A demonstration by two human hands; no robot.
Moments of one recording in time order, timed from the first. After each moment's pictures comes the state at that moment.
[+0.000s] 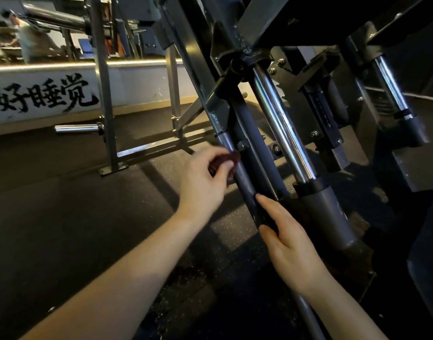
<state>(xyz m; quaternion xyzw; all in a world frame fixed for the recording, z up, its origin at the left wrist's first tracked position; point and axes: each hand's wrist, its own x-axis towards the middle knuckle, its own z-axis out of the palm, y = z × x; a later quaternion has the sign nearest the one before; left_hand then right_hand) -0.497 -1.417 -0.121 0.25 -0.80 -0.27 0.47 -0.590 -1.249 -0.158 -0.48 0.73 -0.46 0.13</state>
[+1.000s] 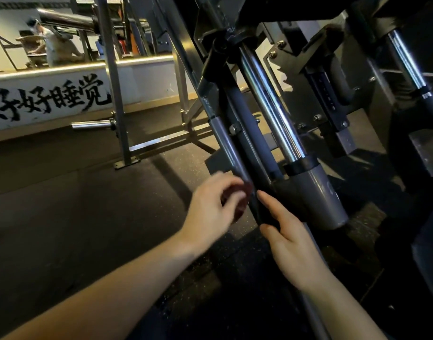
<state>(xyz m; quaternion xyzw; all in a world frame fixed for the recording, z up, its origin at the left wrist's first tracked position) -0.489 -1.375 -0.172 0.19 -0.87 -0.22 0.41 -0.601 -1.227 -0.183 -0.46 0.70 -0.50 0.20</state>
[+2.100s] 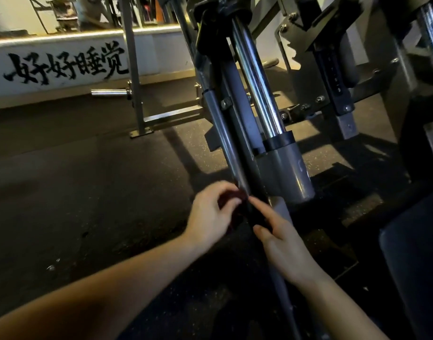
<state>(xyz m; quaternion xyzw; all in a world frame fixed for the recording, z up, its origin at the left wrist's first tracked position) -0.495 -1.300 -0.205 0.33 -0.82 -0.31 0.36 -0.629 -1.172 -0.206 -0.49 0.68 -0.44 0.32</state>
